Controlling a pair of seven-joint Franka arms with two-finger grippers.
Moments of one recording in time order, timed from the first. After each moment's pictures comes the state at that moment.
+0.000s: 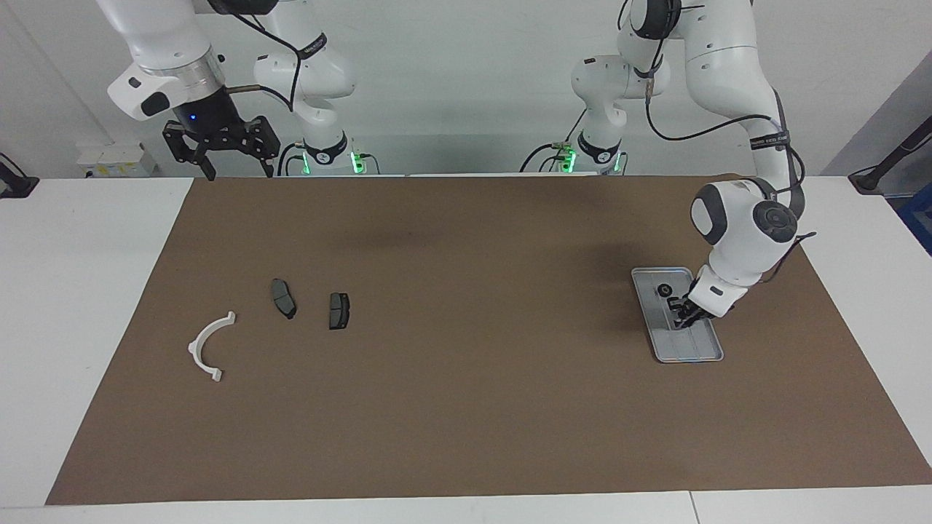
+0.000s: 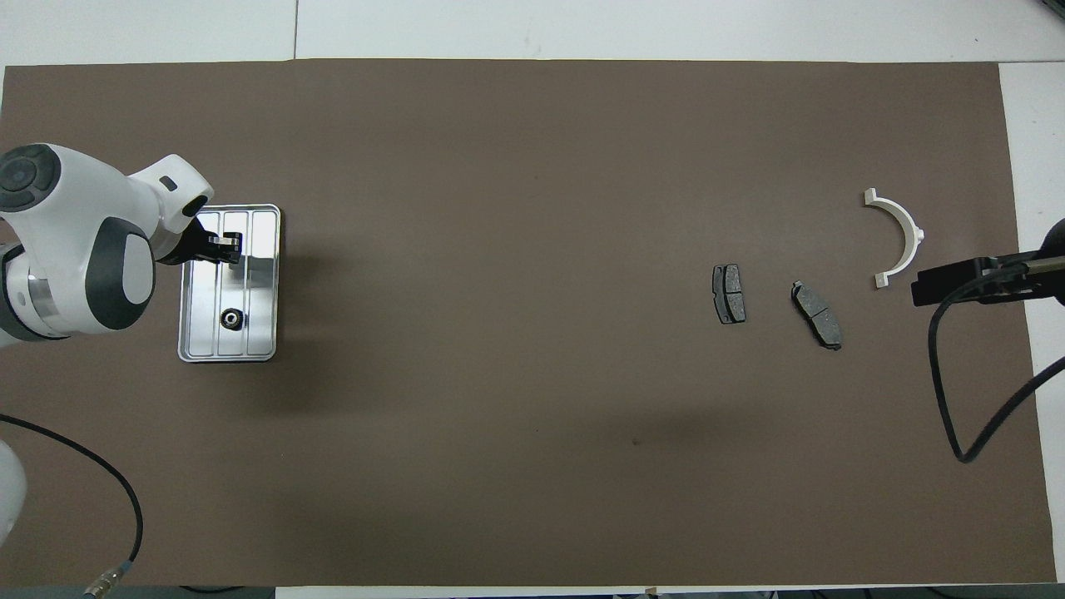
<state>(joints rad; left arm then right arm) -0.03 0.35 0.03 -1.91 -0.02 2.26 0.08 -0.04 -0.12 0.06 -1.66 0.01 1.53 -0.02</state>
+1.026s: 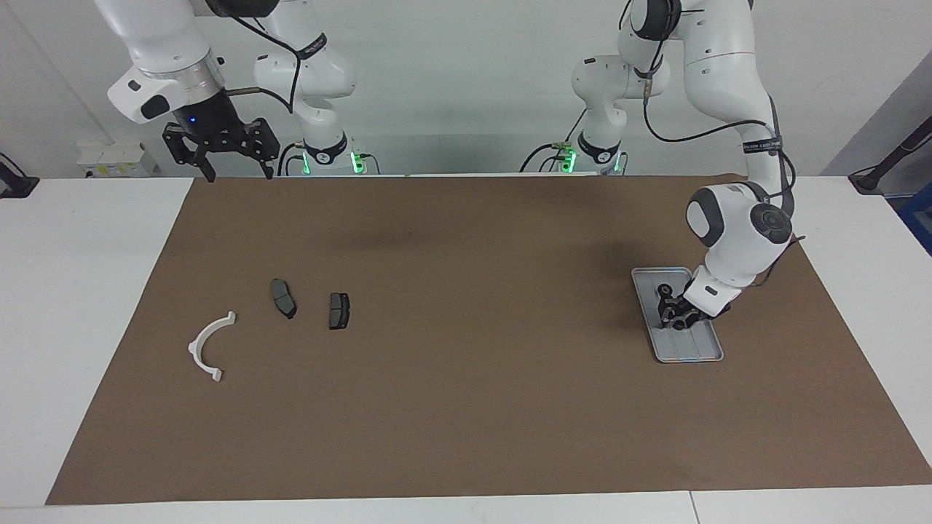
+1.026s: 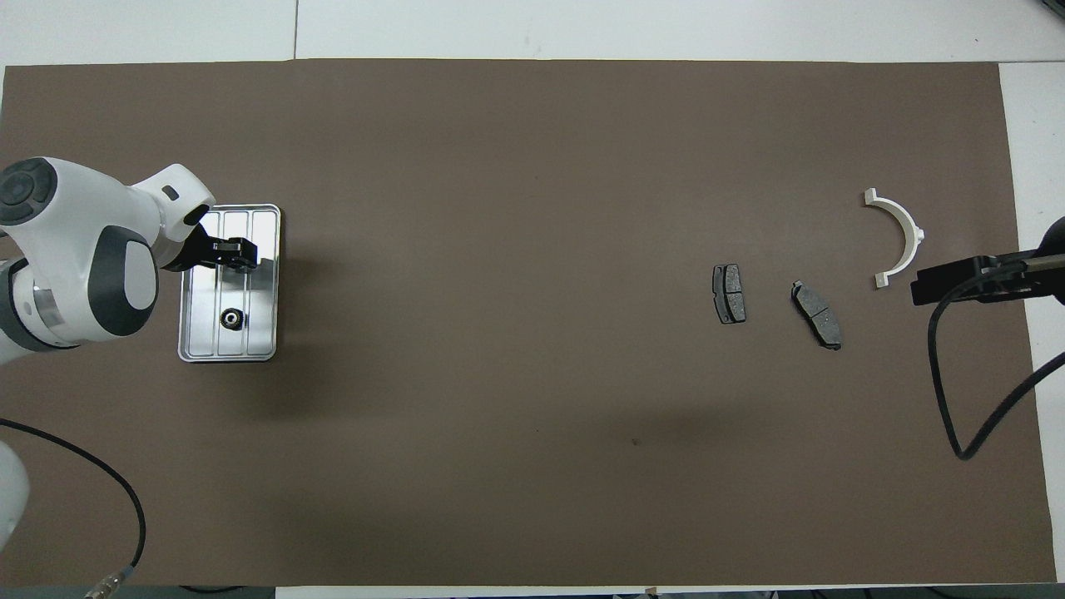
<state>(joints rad) -0.03 0.33 0.04 -1.94 -0.09 2.27 0.14 -0.04 -0.12 0.06 -1.66 0.01 1.53 -0.02</state>
